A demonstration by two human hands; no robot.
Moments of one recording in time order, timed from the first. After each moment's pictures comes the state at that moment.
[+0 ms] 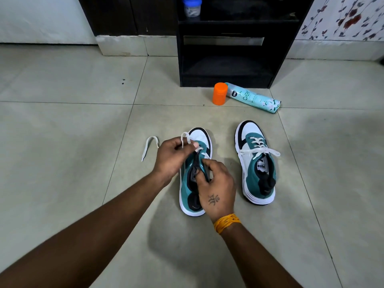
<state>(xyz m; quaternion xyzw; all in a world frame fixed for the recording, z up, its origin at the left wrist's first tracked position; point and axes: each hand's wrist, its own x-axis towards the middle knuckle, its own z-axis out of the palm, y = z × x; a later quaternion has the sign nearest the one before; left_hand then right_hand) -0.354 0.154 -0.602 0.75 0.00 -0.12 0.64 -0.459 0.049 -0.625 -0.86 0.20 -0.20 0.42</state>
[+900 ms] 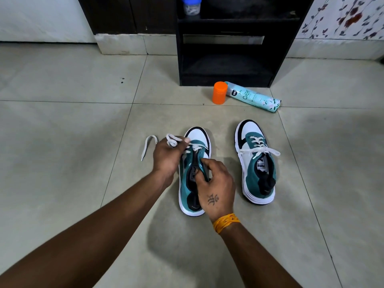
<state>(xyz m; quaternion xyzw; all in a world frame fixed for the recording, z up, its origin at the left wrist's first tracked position) -0.349 0.149 -0.614 0.70 0.11 -0.08 0.70 -0.458 0.048 -0.626 -0.86 0.19 -0.21 0.42</state>
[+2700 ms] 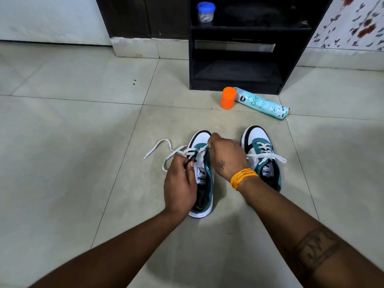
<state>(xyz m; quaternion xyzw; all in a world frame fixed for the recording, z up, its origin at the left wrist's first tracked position) -0.426 0.147 -0.629 0.87 -0.03 0.16 0.47 -0.376 -0.007 -0.592 -0.99 0.02 -0.05 0.13</state>
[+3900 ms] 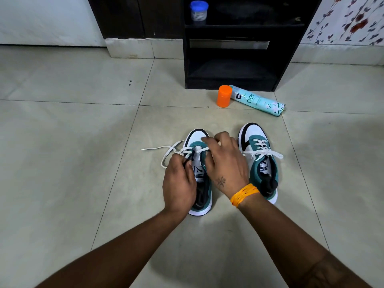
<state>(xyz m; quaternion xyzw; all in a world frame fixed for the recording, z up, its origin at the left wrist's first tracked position) -0.428 0.144 -0.622 0.89 -0.02 0.15 0.44 -0.419 0.003 -0.588 -0.97 -0.01 -0.20 0.16</state>
